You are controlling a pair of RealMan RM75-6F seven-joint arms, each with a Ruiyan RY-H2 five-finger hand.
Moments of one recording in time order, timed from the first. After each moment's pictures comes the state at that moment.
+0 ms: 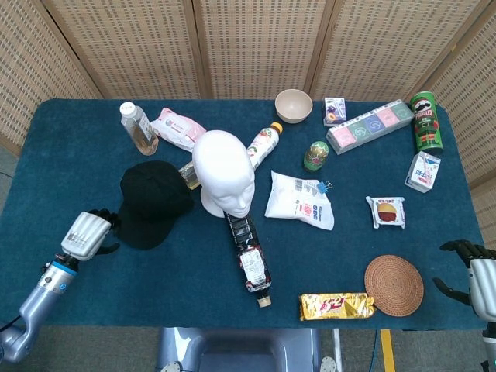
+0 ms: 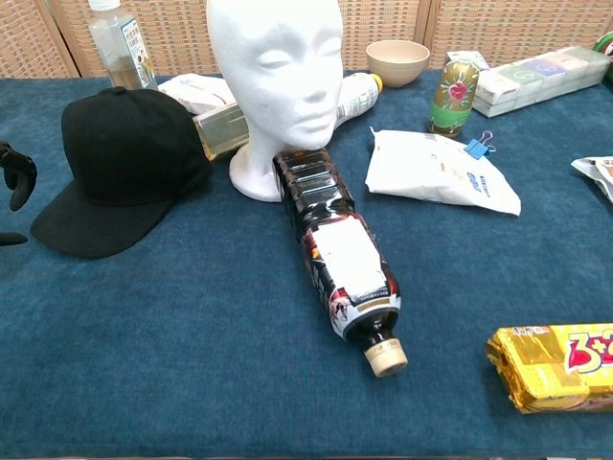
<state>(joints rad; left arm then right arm) -0.45 -1.54 0.06 -0.91 1.63 1.33 -0.15 0.02 -0.98 0.08 -1.76 -1.50 1.56 -0.06</state>
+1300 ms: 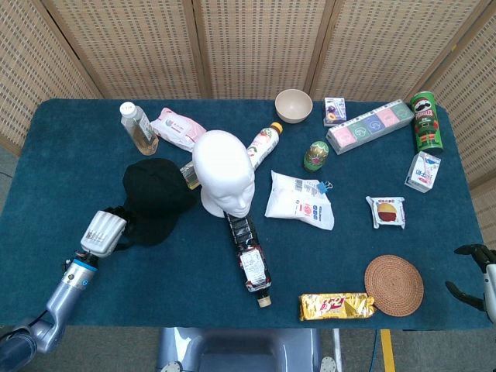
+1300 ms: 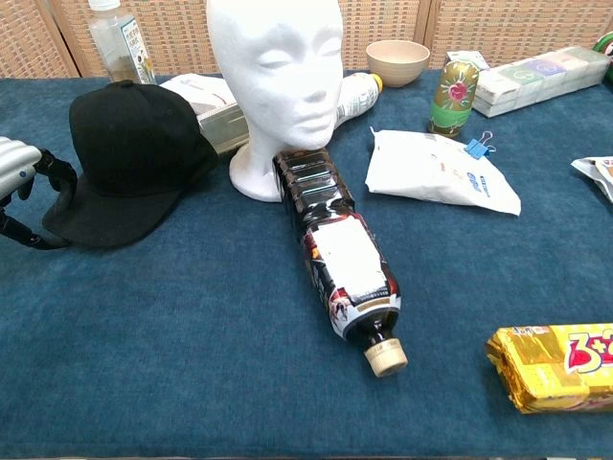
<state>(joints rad) -0.46 -1.74 0.01 -0.70 1.61 1.34 -0.17 -0.01 -0.97 0.08 -1.75 -1.48 1.59 -0.03</state>
